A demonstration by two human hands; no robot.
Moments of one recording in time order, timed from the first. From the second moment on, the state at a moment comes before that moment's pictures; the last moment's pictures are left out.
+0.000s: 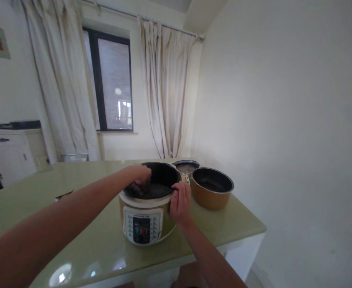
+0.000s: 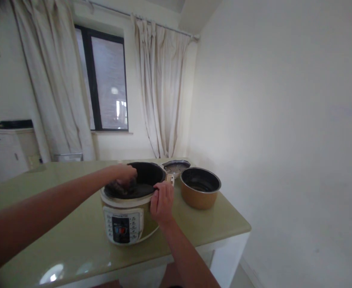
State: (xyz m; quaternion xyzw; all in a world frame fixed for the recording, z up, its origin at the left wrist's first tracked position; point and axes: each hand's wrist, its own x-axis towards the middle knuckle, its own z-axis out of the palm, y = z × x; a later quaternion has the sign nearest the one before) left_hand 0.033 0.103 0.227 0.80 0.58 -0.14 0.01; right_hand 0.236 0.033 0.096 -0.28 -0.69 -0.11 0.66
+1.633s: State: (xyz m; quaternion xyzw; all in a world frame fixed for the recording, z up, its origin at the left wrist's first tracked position) left_hand 0.113 0.078 0.213 0.87 0.49 -0.10 0.01; right_hand 0.236 0.037 0.093 -0.28 -0.68 -0.12 0.67
